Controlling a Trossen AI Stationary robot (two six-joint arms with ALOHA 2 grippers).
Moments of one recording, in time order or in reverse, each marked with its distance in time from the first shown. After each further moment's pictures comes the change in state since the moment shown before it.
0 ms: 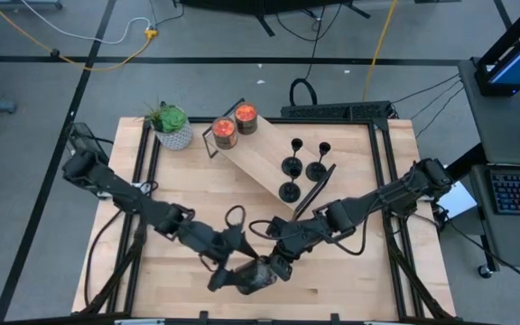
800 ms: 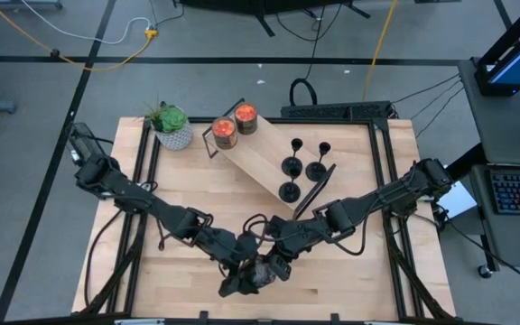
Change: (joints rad) left arm 0.043 0.151 0.177 -0.182 0.131 0.023; right arm -0.002 0.000 0.000 0.028 0.026 -0.026
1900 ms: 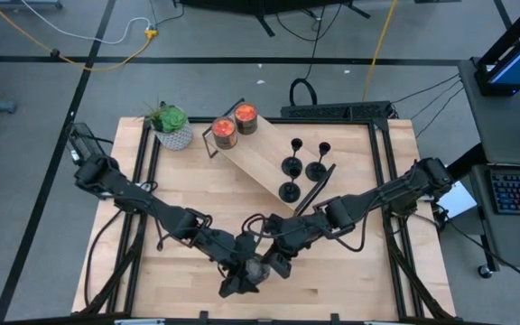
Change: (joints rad) left arm 0.000 -0.004 0.001 -0.016 -0.027 -0.062; right arm -0.002 -0.010 -0.001 0.044 -0.069 -0.013
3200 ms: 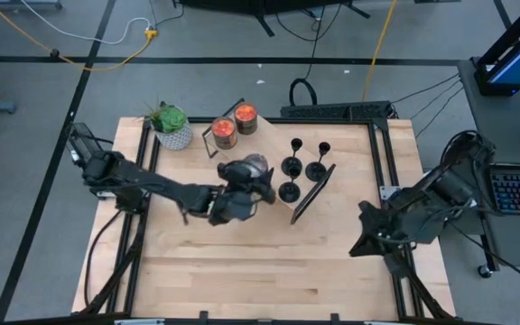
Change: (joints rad) left arm 0.214 0.029 -0.001 0.110 -1.262 0.036; right arm 0.340 -0.526 0.002 -0.573 0.257 -0.213
